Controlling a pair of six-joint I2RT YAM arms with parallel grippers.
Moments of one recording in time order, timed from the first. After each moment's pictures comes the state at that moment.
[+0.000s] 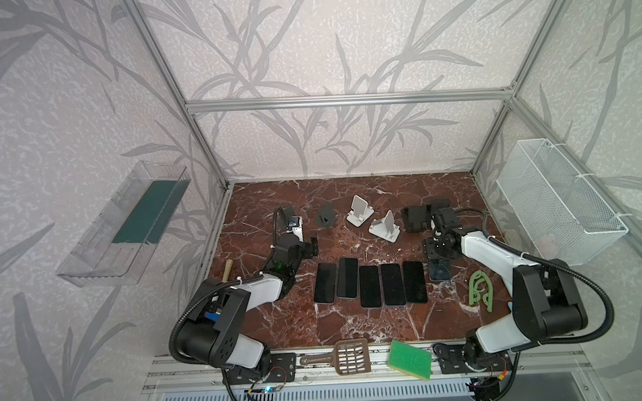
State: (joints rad) left arm -0.36 1.47 0.48 0.60 -0.17 -0.16; right arm 0.16 1.52 0.88 -0.56 0.10 0.19
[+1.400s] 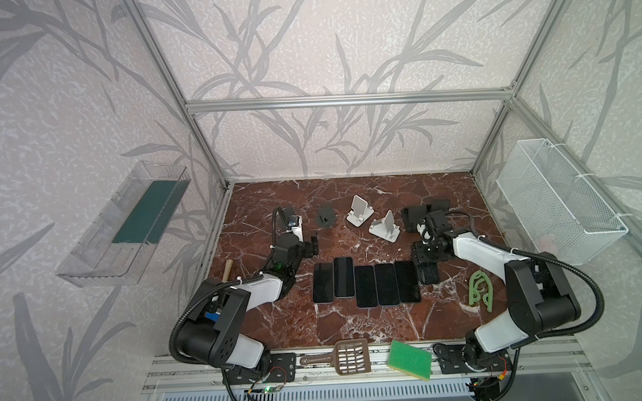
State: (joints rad) left arm -0.36 1.47 0.48 0.62 -0.17 -0.18; right arm 0.23 1.56 0.86 -0.51 -0.02 0.17
